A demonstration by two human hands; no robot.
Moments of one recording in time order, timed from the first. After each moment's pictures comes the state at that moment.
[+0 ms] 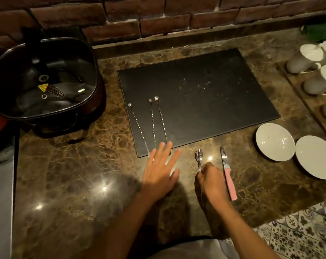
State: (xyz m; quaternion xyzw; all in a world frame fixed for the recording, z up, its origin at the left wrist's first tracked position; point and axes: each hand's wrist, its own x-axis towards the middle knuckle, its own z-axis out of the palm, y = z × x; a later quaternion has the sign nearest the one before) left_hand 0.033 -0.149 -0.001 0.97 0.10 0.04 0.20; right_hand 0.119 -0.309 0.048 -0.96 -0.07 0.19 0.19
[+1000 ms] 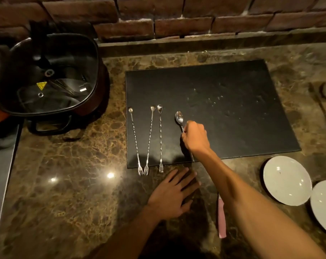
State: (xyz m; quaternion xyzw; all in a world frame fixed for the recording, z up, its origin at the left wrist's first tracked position) left_hand 0.082 -0.201 -0.029 0.99 -0.03 -0.07 0.09; right_hand 0.286 -0.187 0.047 -0.92 -0.26 0.22 0.19
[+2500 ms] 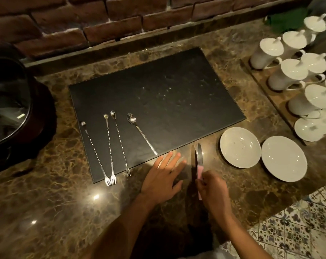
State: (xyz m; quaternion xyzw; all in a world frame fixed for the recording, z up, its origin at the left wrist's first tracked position) left_hand 0.146 -0.227 -0.028 0.99 -0.06 -0.08 0.13; right_hand 0.194 -0.416 0.042 -0.95 -0.10 0.15 0.23
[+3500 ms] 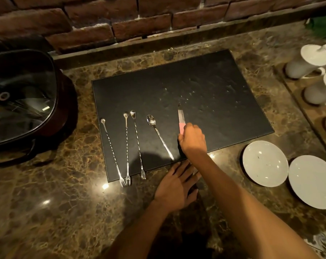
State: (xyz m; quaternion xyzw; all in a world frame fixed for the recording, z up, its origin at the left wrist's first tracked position) left_hand 0.146 -0.226 -0.034 0.98 -0.07 -0.03 0.19; right_hand 0.309 -0.236 0.039 -0.95 -0.16 0.18 0.18
